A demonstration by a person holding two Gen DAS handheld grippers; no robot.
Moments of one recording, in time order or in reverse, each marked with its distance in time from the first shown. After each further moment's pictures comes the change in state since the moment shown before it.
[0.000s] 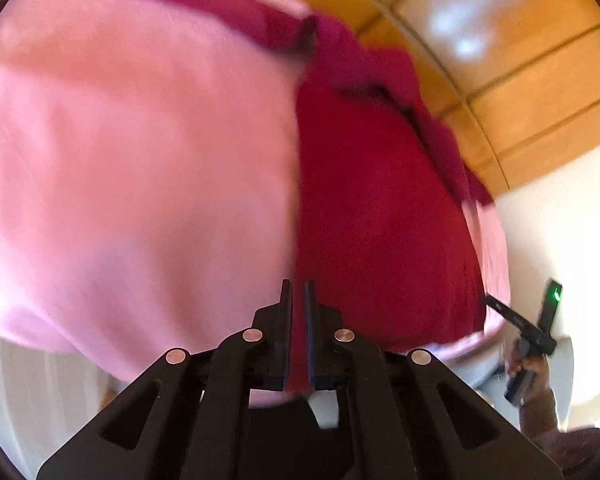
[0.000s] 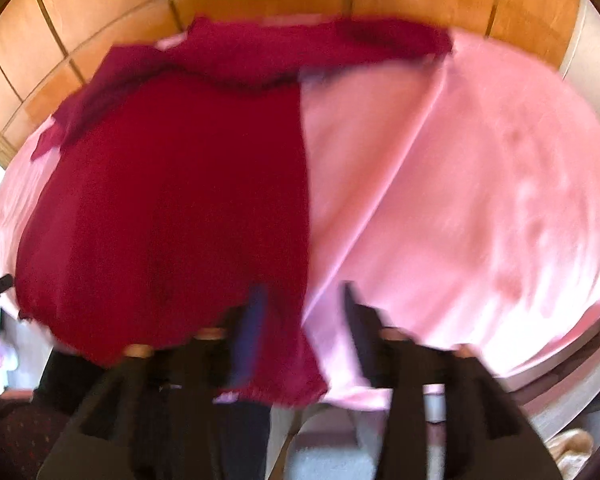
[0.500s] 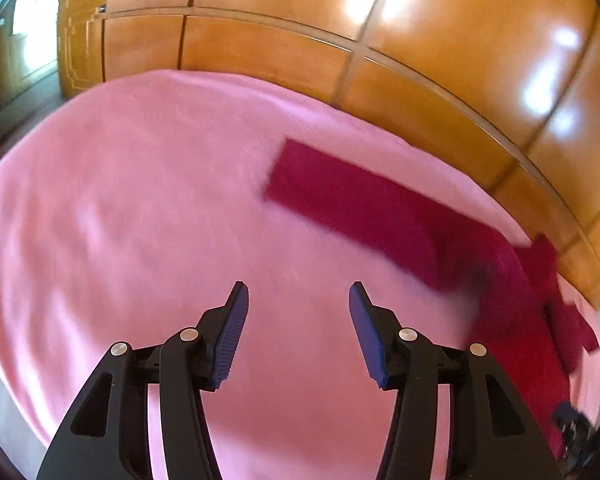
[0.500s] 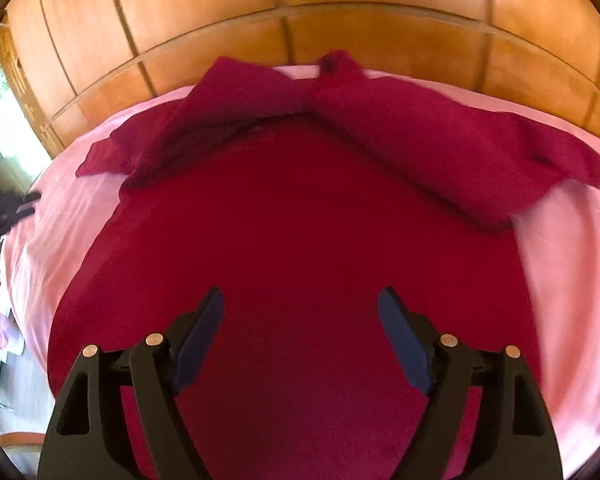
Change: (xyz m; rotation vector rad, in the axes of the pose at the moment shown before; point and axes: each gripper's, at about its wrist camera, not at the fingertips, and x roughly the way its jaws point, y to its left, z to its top) left arm -0.030 0.078 0.189 -0.059 -0.338 0.428; right arm 0.086 0.162 0.079 -0.161 -0.088 0.186
